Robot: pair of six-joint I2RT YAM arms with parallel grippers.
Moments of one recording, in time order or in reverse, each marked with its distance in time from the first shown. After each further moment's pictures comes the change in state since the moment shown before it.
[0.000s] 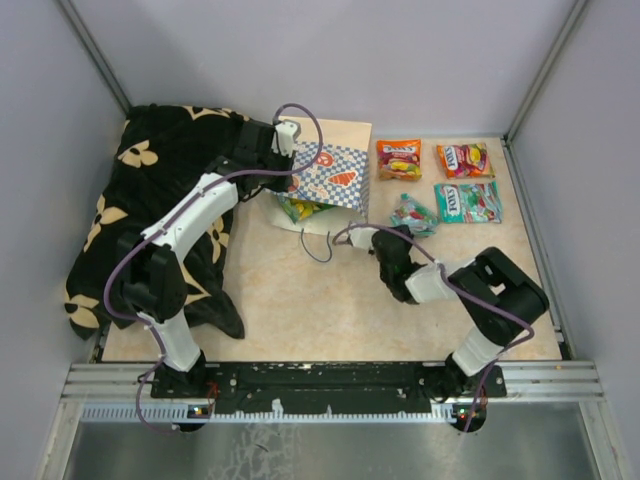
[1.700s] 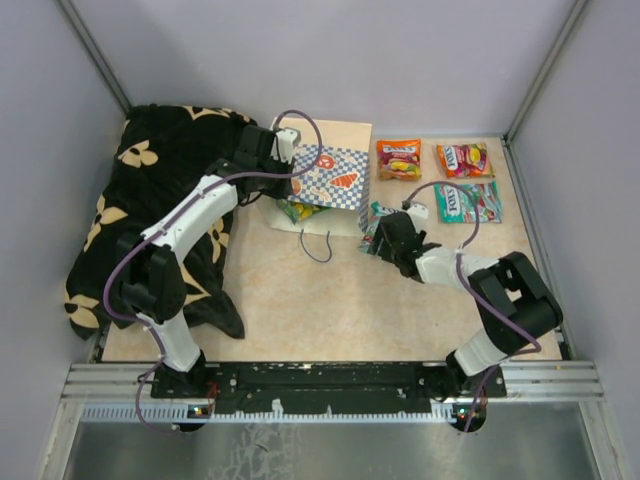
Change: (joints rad) left arm 0.002 -0.008 -0.030 -0.045 0.045 -0.014; right arm -0.093 -0.090 0.074 -0.507 -0.315 1.777
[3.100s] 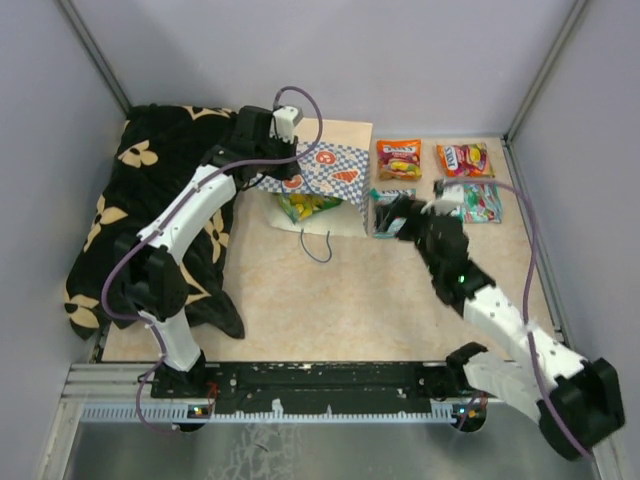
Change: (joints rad) left arm -0.004 0.023 0.150 0.000 0.071 -0.025; right arm -0.123 -0.462 0.053 0.040 -0.156 -0.293
